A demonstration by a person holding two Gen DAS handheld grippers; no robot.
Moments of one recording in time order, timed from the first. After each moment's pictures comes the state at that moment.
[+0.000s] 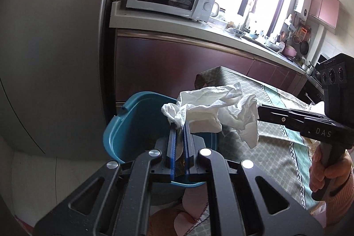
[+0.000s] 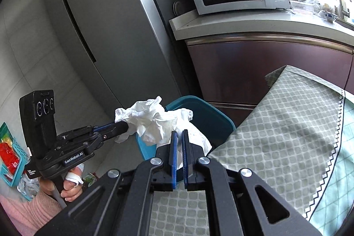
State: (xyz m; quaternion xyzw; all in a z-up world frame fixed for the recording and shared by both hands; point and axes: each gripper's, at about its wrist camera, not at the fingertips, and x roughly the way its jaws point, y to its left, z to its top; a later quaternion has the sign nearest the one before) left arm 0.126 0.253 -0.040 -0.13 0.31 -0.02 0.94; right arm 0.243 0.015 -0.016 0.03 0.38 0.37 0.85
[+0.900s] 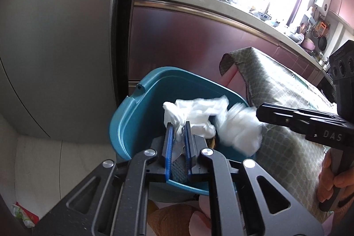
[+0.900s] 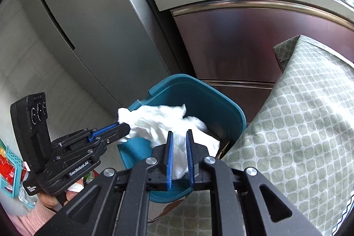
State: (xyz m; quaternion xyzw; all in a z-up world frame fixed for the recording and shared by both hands) left arm 0.179 0.267 -0.104 -0.14 0.37 0.03 0.92; right arm 0.290 0.062 -0.067 0.03 0.45 0.33 0.83
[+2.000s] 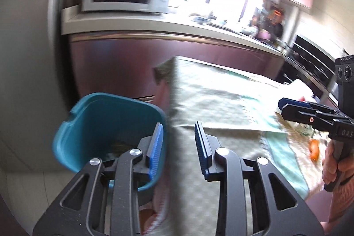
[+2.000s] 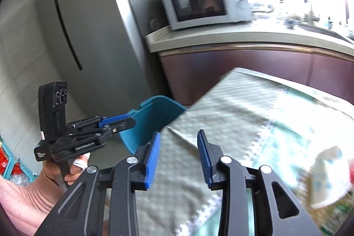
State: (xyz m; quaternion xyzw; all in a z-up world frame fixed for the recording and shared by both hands) left arm 0.150 0.149 -0.044 -0.08 0.31 -0.12 0.94; right arm 0.174 -0.088 0.006 0.02 0.34 0.28 0.90
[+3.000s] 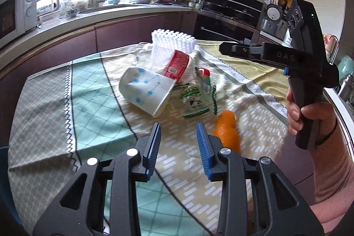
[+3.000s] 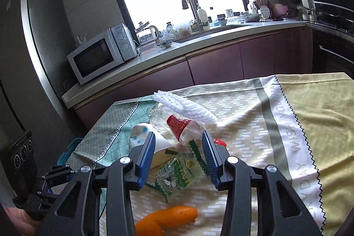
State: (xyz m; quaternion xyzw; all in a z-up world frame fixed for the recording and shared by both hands) left arm 0.141 -0.137 -0.040 0.05 0.33 -0.38 0.86; right arm 0.112 -0.341 0.004 0.14 0.28 0.04 0.95
